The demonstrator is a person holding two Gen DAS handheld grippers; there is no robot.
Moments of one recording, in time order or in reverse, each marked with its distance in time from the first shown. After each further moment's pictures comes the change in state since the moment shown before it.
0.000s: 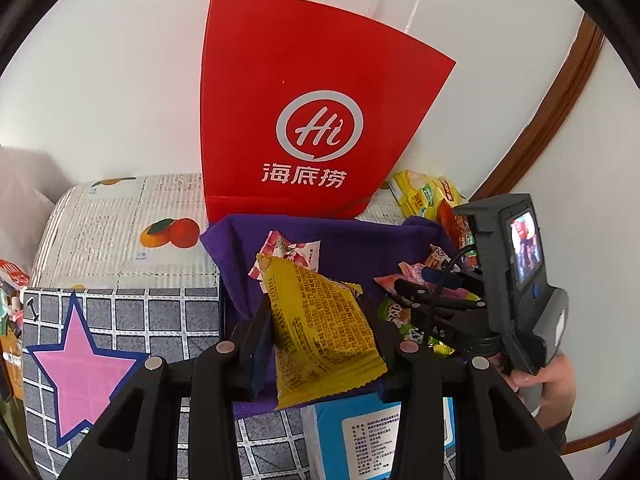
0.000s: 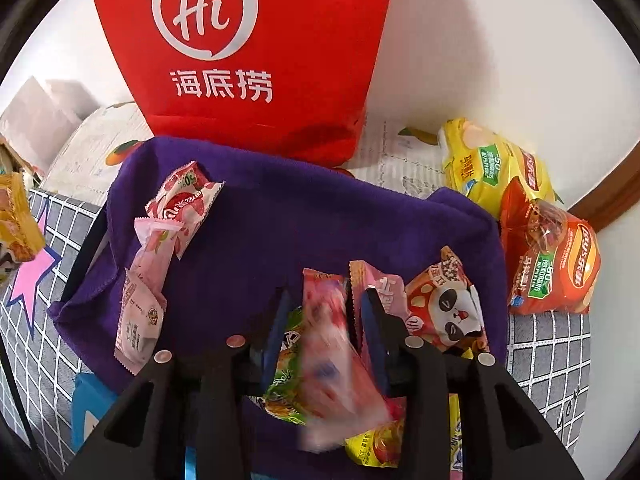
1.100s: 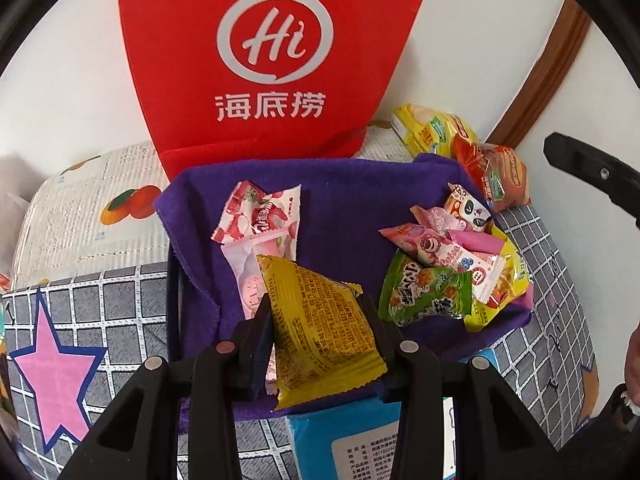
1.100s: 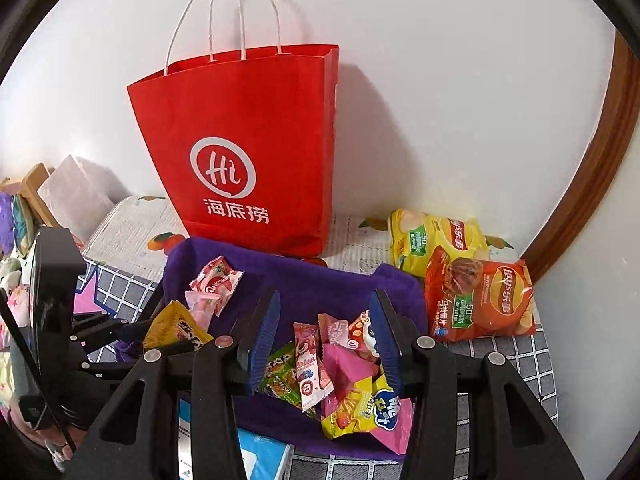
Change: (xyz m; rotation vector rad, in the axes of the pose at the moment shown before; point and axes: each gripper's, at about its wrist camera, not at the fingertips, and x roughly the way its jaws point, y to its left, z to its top) left arm 0.072 -0.029 -0.027 0.100 0.136 0.060; right arm -0.128 -0.031 -0.008 0.076 -0.295 0.013
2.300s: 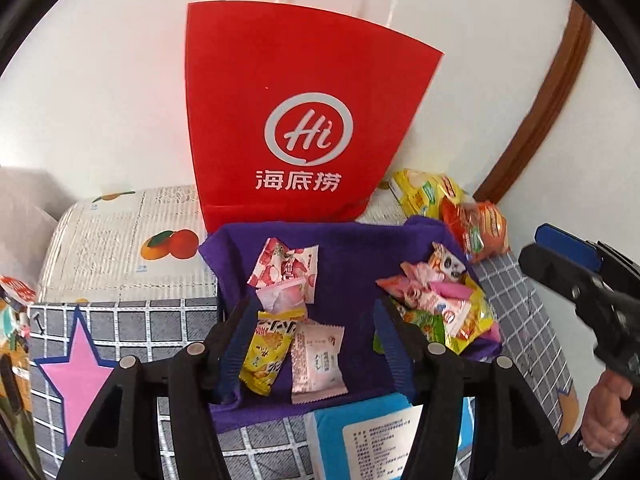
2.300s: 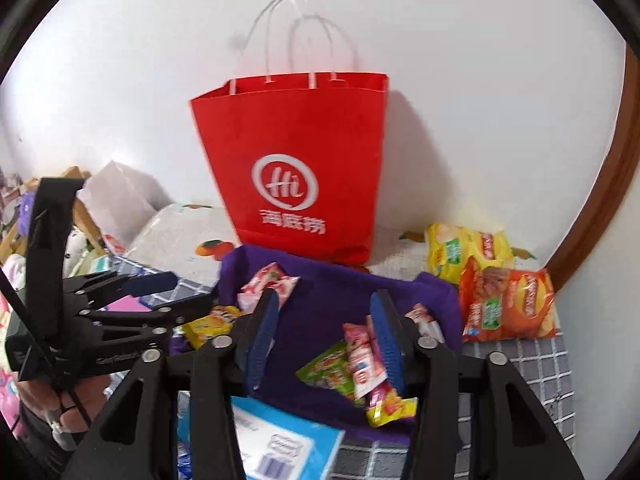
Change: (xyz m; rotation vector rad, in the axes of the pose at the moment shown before) left arm -0.069 0.021 0.012 -0.038 -0.139 -0.020; right arm -0.038 0.036 -0.013 -0.014 -0.050 0.117
